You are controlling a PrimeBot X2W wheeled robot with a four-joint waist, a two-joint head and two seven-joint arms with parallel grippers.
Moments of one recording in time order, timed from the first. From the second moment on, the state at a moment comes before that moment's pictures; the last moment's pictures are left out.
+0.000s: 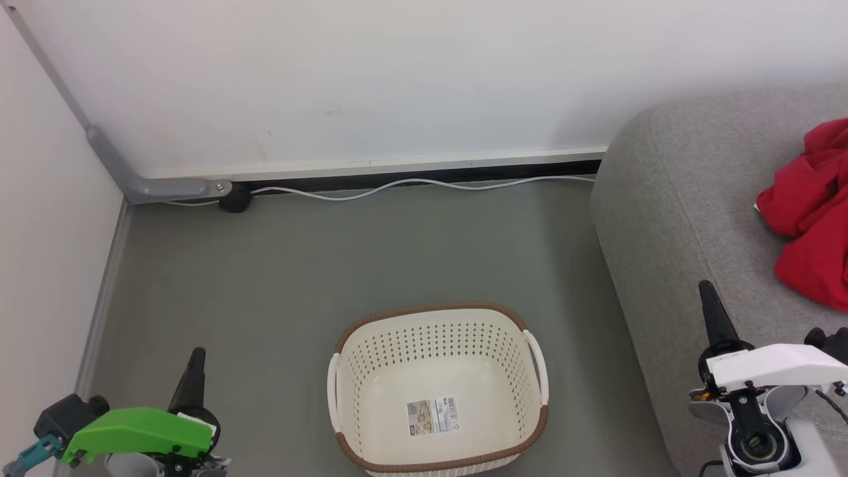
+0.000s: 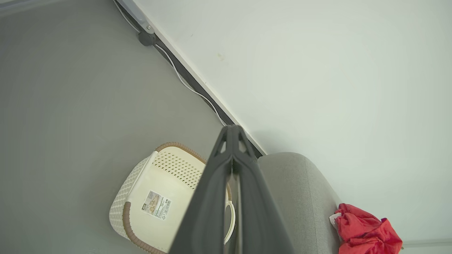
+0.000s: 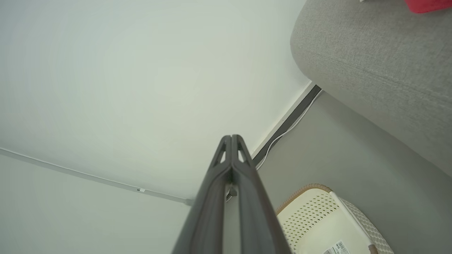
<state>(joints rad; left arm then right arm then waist) 0.00 0.12 -0.12 0.24 -1.20 -0.03 -0.04 -0.03 -0.03 -0.05 0.29 1.01 0.12 -0.03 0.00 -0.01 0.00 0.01</state>
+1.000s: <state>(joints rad) -0.03 0.07 0.01 0.26 -1.53 -0.10 0.06 -0.05 -0.03 -0.12 0.29 1.46 0.12 0.08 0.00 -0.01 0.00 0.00</state>
